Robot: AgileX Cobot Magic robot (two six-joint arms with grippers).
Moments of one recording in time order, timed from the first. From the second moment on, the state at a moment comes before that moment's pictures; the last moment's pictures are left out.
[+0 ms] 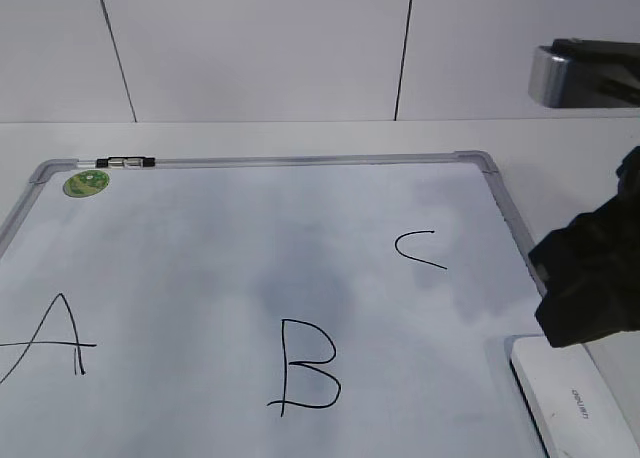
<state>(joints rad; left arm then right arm) 0.03 1.55 -1.14 -0.07 1.07 0.13 0.59 1.20 -1.07 0.10 1.25 0.27</state>
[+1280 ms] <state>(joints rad) 0.13 1.97 -1.38 -0.07 1.08 0.21 0.59 1.21 -1.07 0.01 1.25 0.28</state>
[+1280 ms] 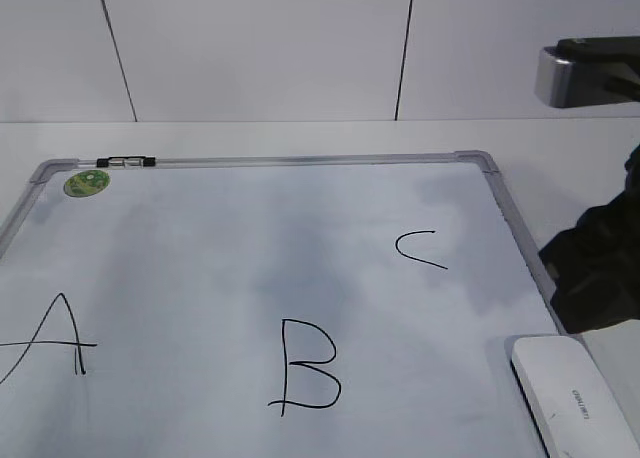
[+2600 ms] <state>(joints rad) 0.13 2.03 -1.39 -0.10 1.08 0.23 0.59 1.21 -1.07 0.01 1.25 0.28</state>
